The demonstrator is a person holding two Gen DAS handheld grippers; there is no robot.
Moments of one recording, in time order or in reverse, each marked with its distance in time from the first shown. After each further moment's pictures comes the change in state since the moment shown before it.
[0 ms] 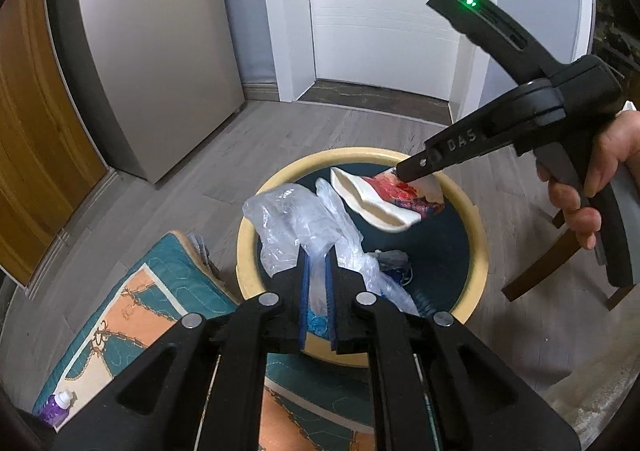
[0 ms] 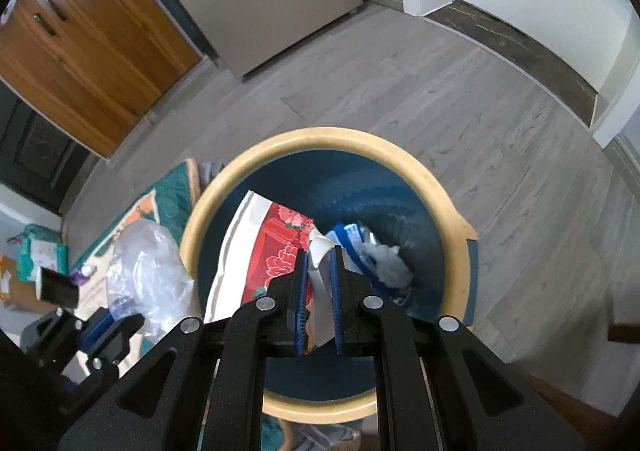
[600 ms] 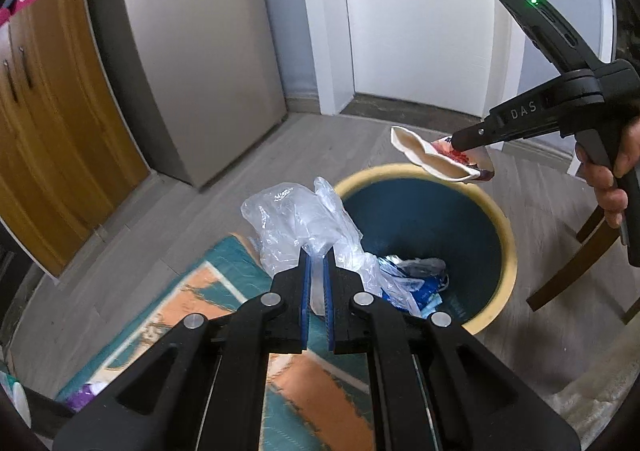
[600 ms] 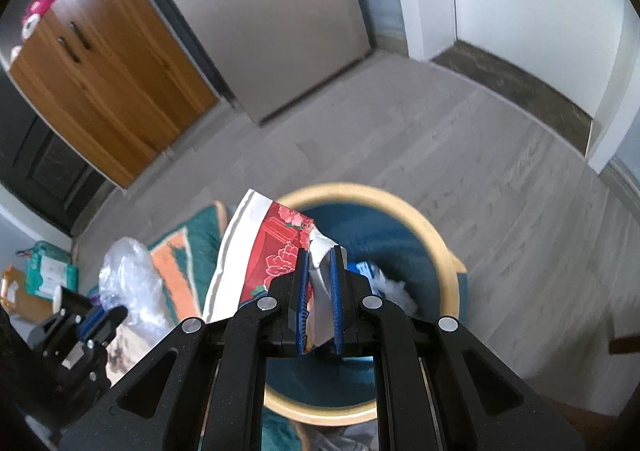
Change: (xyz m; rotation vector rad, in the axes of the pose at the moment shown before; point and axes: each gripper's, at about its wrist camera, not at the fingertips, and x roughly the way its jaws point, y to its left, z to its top) left arm -0.031 0.032 -0.003 -0.043 -0.035 0.100; right arm -0.036 0.007 0.010 -0.002 -0.122 0.047
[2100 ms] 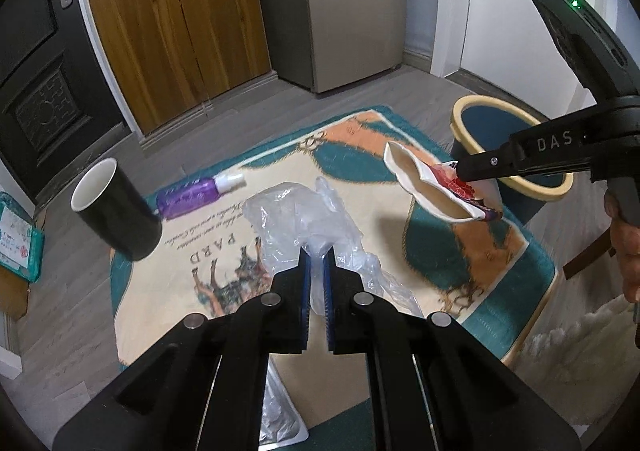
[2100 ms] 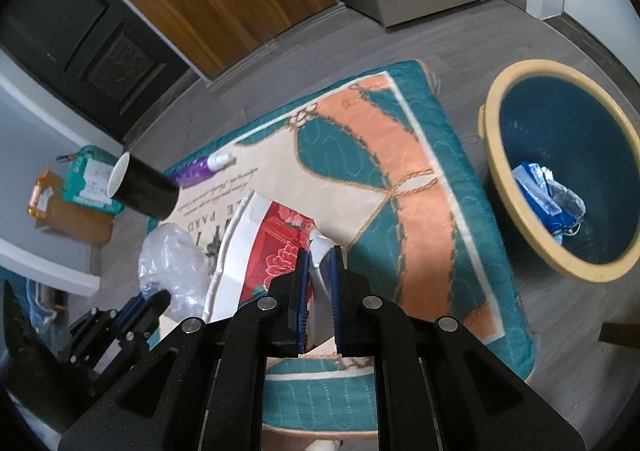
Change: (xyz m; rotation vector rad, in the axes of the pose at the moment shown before) left arm -0.139 0.113 -0.171 -0.314 0.138 0.245; right arm 0.025 0.227 -0.147 -0.185 0.190 0.175
